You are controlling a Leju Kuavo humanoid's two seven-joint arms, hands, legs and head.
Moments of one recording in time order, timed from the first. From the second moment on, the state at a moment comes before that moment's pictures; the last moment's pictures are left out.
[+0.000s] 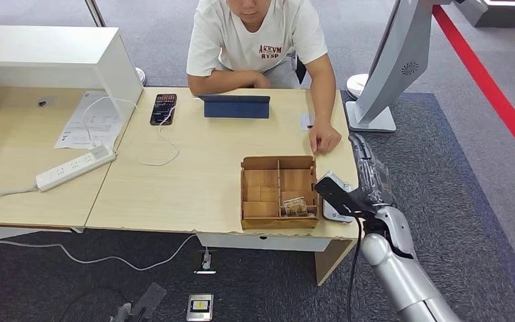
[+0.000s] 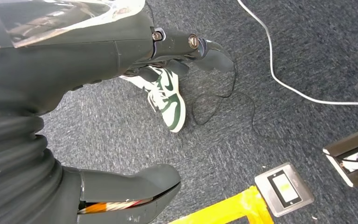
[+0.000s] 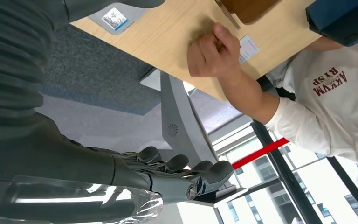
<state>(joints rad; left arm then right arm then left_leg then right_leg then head) -0.20 0.00 -0.01 -0.22 -0.37 0.44 -0.18 -0.51 -0.14 0.42 -0.89 0.76 -0.35 -0.13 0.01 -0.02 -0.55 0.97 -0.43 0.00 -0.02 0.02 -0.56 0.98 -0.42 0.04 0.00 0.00</state>
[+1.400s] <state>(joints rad) -0.19 0.02 -0.04 -0.22 -0.32 0.42 -0.18 -0.37 -0.15 0.58 -1.05 0.74 -0.17 -0.13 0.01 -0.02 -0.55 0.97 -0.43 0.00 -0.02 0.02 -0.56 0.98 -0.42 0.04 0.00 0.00</state>
